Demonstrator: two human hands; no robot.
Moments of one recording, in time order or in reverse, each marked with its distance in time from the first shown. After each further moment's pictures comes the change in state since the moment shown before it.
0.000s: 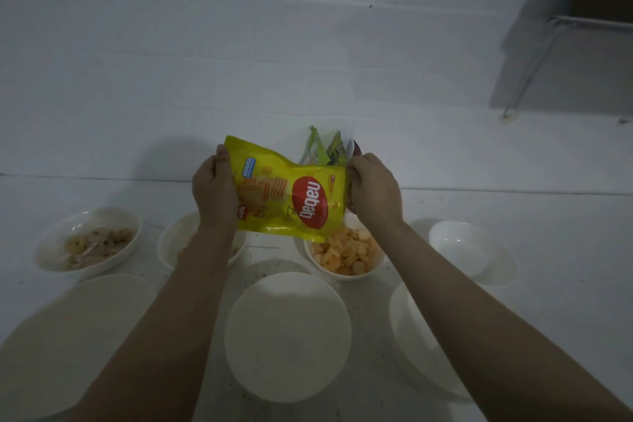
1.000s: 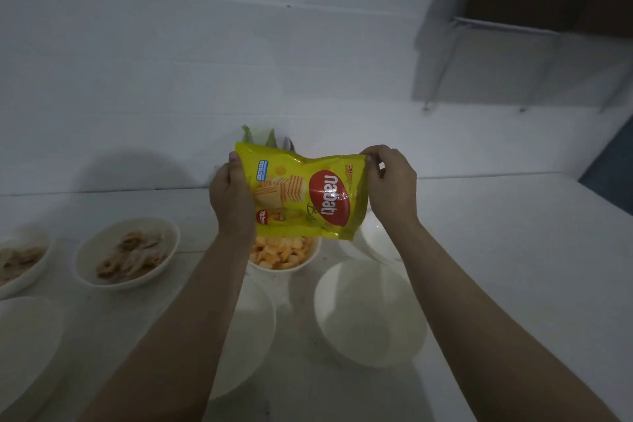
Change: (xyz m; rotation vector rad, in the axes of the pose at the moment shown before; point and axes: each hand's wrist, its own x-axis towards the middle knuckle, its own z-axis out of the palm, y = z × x) left_hand -0.089 0.025 0.097 -0.267 -0.132 -0.158; right_hand -0.020 0.079 -0.103 0.141 0.210 0.184
